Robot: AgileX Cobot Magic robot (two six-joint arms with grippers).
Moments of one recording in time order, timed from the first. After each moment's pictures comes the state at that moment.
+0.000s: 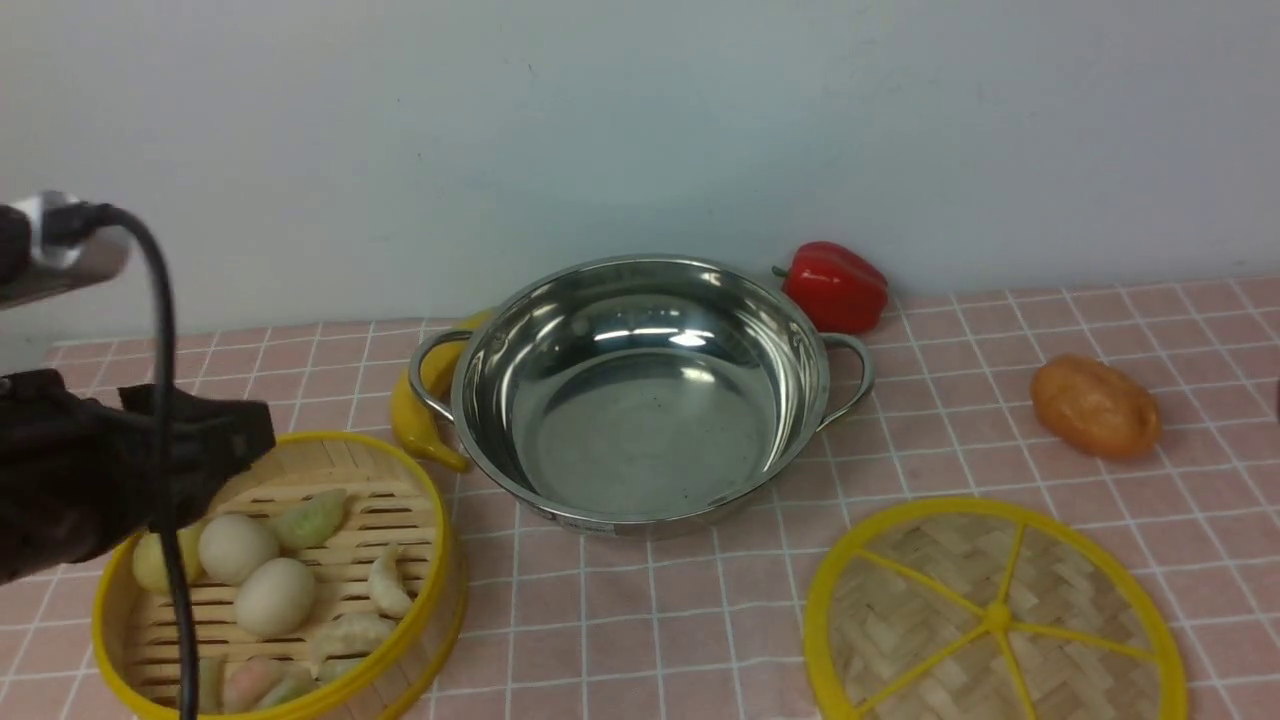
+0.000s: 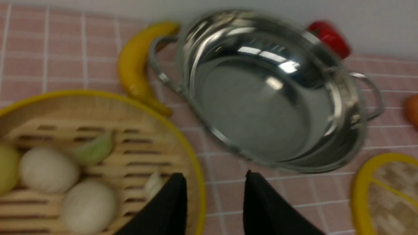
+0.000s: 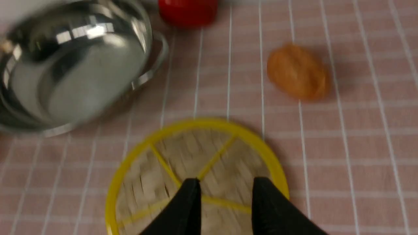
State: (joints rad) right arm 0.06 0.98 -0.88 0.26 0.97 0.03; left arm 0.09 0.99 -0.73 -0.58 0.63 0.31
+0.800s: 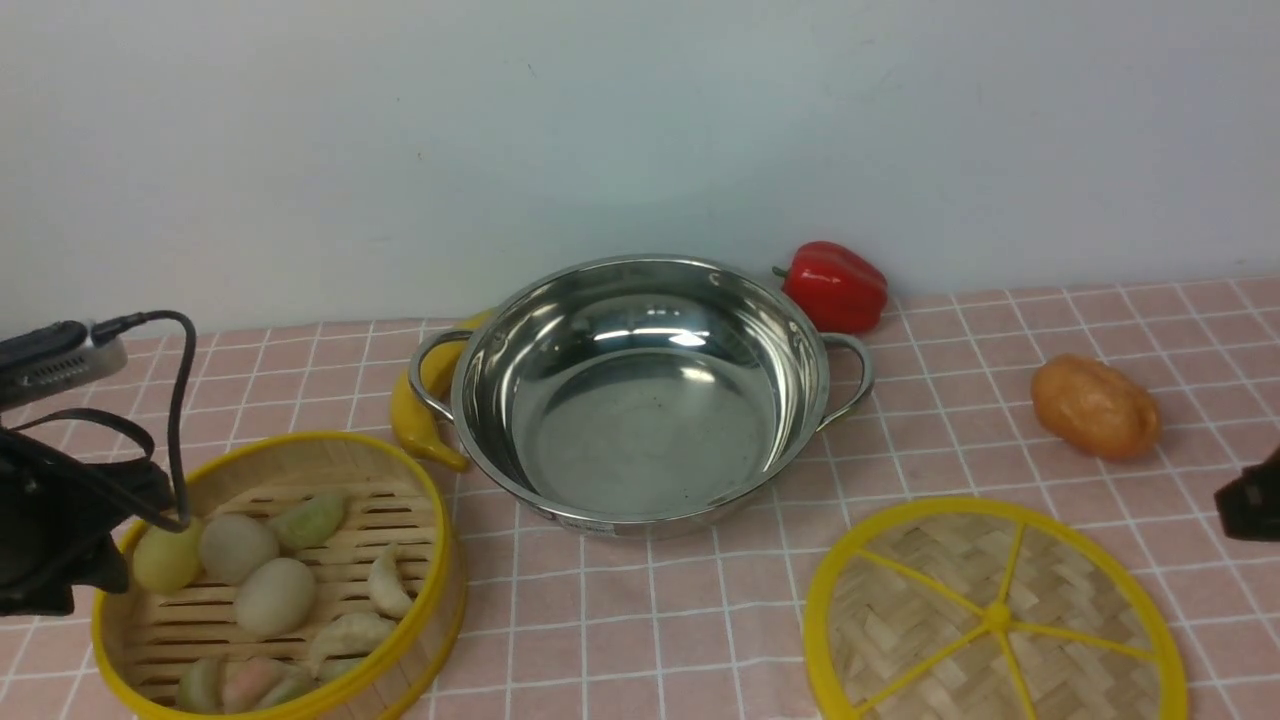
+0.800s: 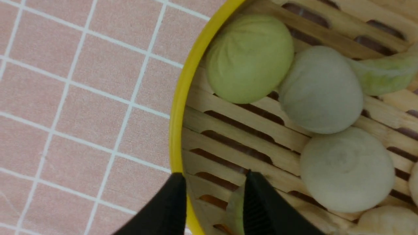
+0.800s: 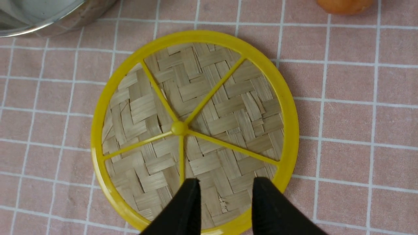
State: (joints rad) right arm 0.06 1.09 -0.88 0.30 1.03 -0.08; left arm 0.24 1.48 -0.91 0.01 0.80 -0.20
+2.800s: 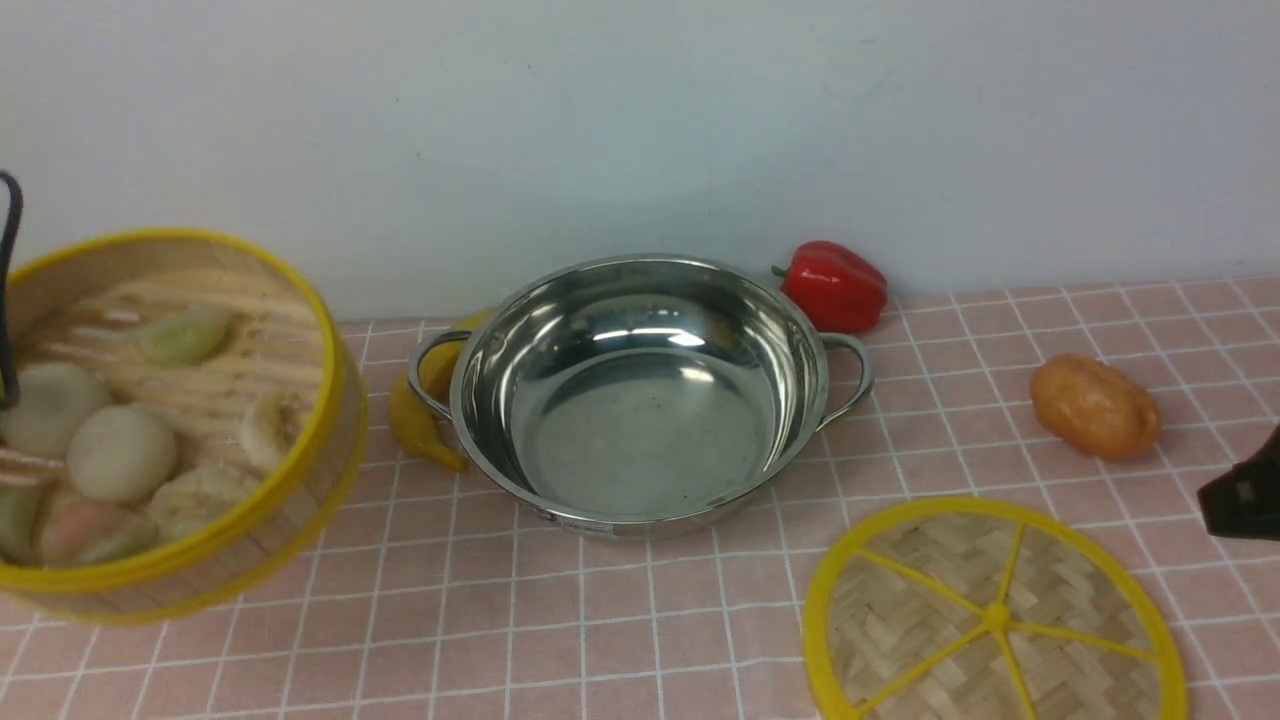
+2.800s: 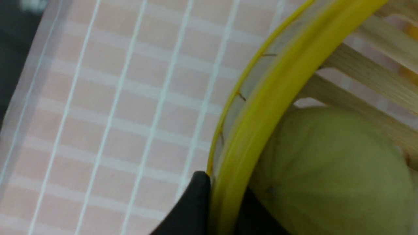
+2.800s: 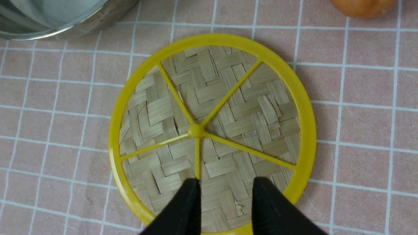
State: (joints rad) right arm 0.06 1.09 -0.88 0.35 1.03 -0.11; left arm 0.42 1.48 -1.29 -0.16 1.03 0.17
